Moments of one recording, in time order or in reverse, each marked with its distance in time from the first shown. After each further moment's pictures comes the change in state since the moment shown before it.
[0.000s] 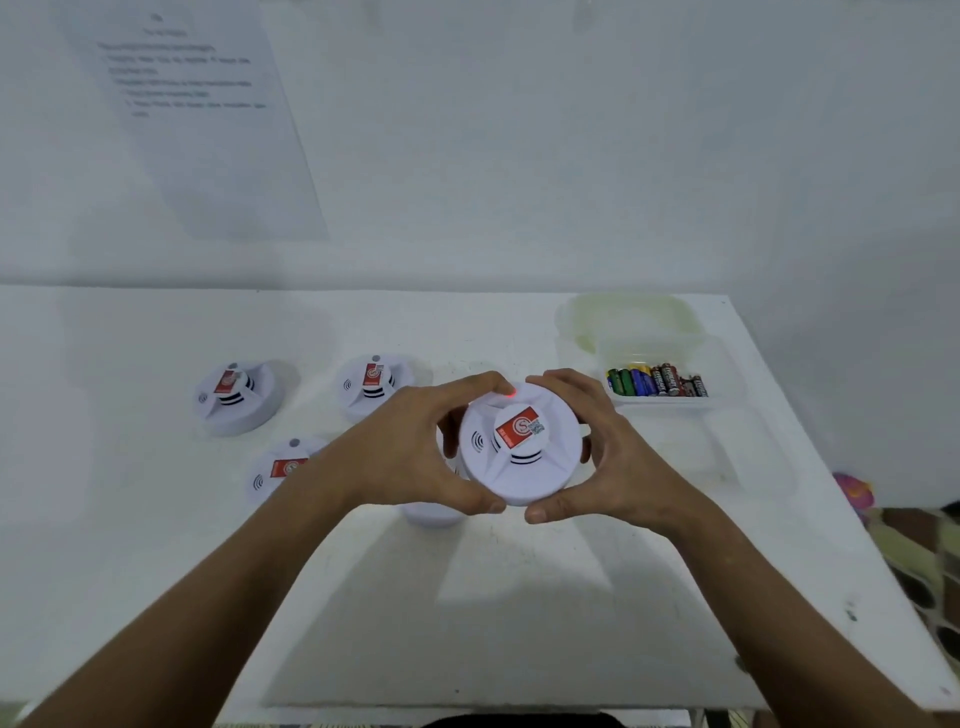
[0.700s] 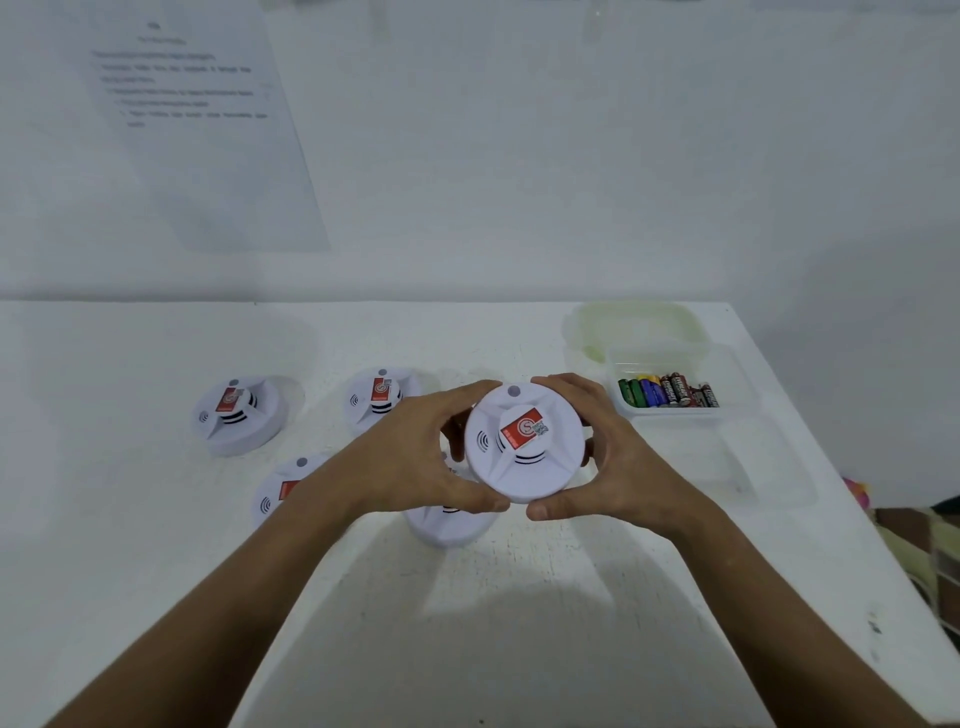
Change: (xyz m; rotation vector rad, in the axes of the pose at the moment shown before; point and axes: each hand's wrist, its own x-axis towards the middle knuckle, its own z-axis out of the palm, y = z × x) left_hand 0.003 -0.024 -0.007 -0.041 0.024 -0.052; right_hand 0.018 0.001 0.008 -0.006 0.031 0.022
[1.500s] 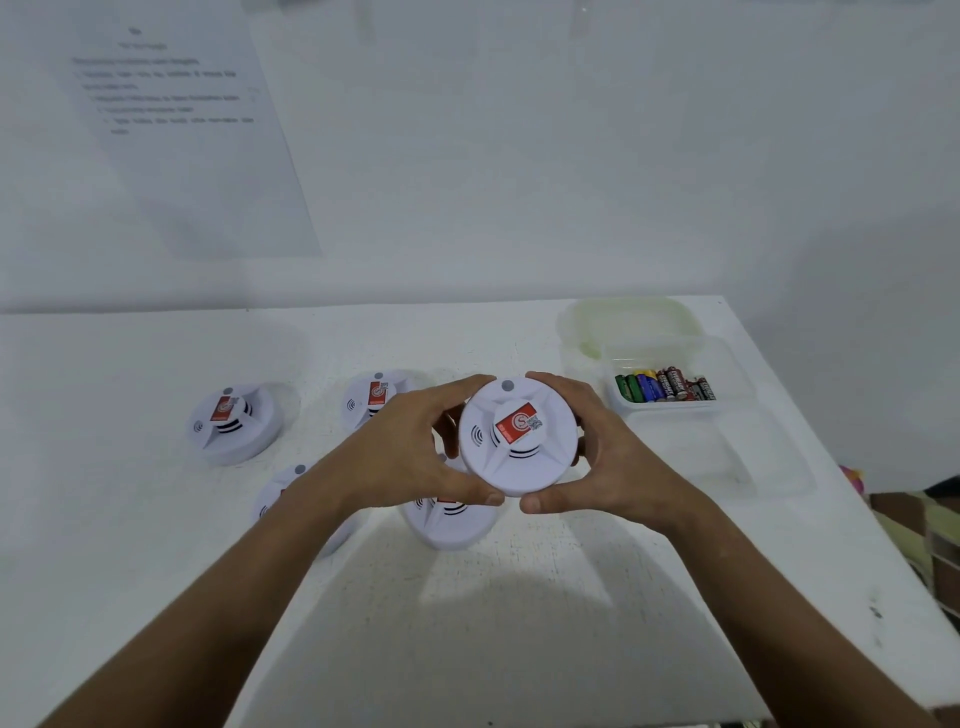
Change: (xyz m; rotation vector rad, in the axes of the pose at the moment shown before) left_hand 0.003 -0.002 -0.009 -0.022 -0.008 0.025; right_hand 0.002 -0.004 0.007 0.083 0.017 0.053
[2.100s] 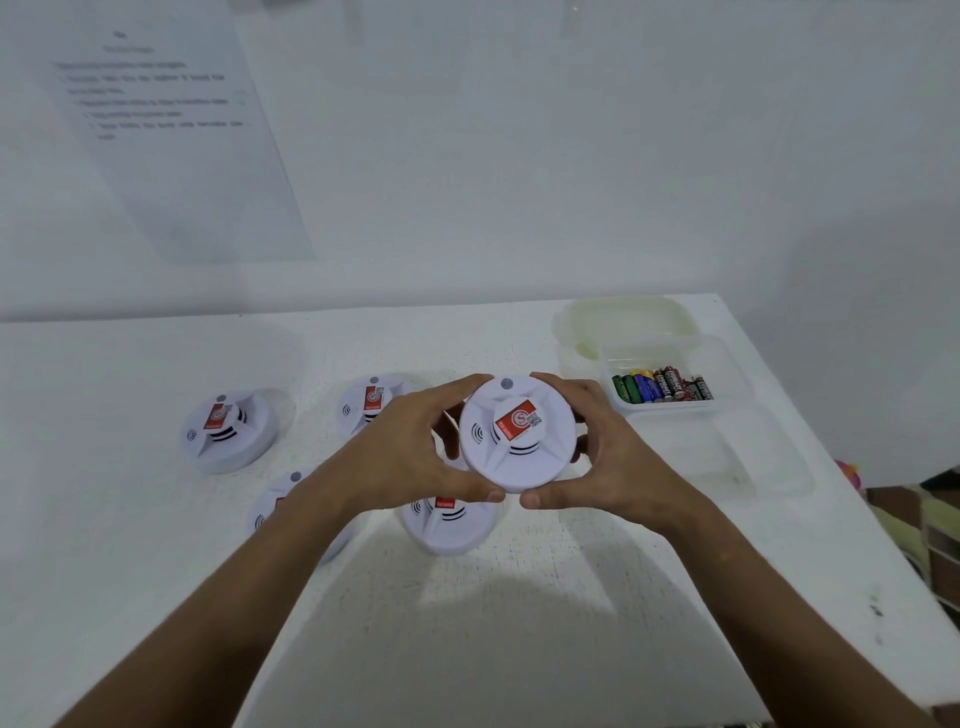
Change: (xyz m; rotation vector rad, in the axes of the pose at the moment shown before) left_hand 0.006 -0.010 0.003 0.005 0.002 -0.023; right_hand 0.002 0.007 -0.002 -0.024 0.046 0.015
